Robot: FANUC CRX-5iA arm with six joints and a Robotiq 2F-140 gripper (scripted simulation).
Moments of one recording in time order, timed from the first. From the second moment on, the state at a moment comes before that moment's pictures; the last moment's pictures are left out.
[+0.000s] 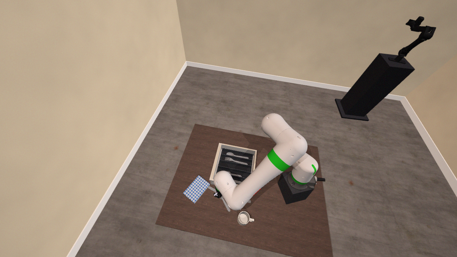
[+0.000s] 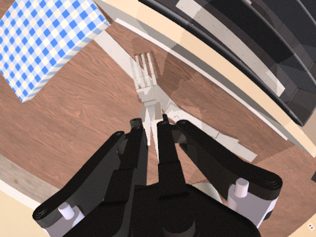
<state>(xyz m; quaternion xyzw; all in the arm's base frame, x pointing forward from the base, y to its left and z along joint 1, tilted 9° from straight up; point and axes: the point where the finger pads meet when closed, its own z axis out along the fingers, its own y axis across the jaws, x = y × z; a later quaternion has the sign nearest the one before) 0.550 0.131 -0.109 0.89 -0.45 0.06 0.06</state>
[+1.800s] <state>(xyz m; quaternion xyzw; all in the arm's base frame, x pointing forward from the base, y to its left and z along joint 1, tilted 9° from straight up) 0.541 0.157 0.052 0.89 -0.45 0.06 0.06</state>
